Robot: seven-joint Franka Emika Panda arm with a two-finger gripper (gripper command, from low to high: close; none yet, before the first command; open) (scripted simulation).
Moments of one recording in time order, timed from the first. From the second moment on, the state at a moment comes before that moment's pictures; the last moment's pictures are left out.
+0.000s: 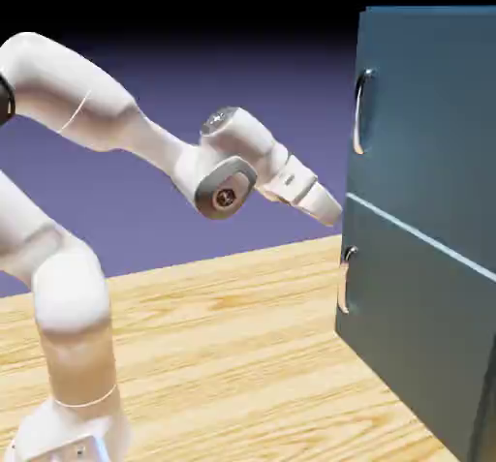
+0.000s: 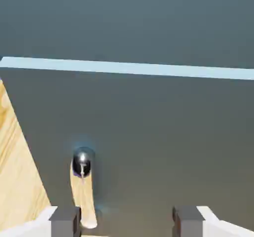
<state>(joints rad) -0.06 -0.63 0.05 -2.79 0.12 3.00 0.70</state>
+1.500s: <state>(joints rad) -1.25 -1.61 0.90 -2.54 2.07 2.36 -0.04</state>
